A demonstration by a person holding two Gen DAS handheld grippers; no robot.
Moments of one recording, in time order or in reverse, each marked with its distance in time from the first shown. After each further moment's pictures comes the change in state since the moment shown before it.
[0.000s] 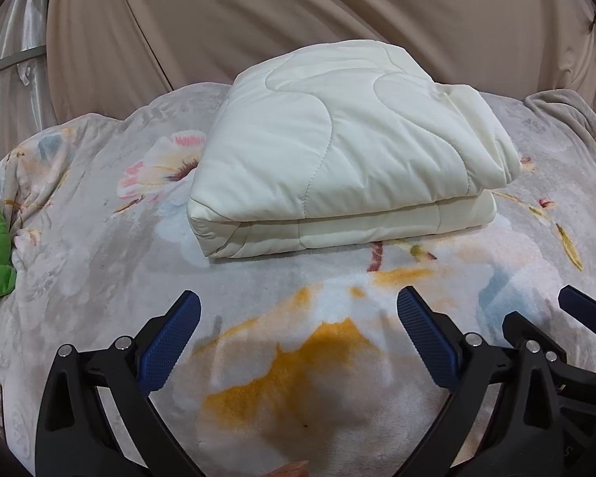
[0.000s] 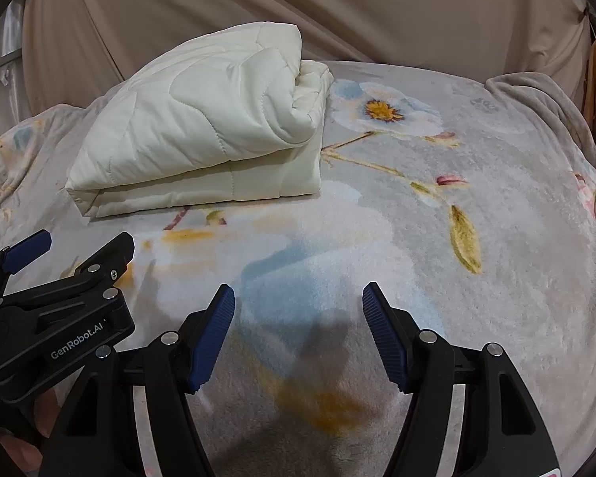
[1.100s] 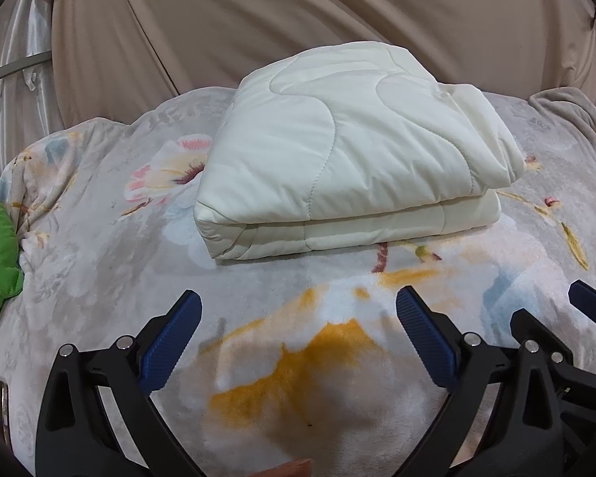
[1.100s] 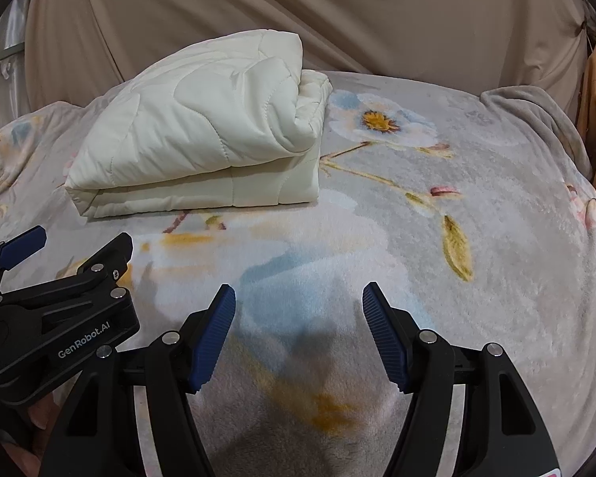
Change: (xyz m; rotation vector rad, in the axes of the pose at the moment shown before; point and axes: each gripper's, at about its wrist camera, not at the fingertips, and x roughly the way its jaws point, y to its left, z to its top) left arm -0.002 -0.001 0.000 0.009 -0.008 0.028; right arm -0.007 0.004 0.001 -0.024 -0.034 -0.030
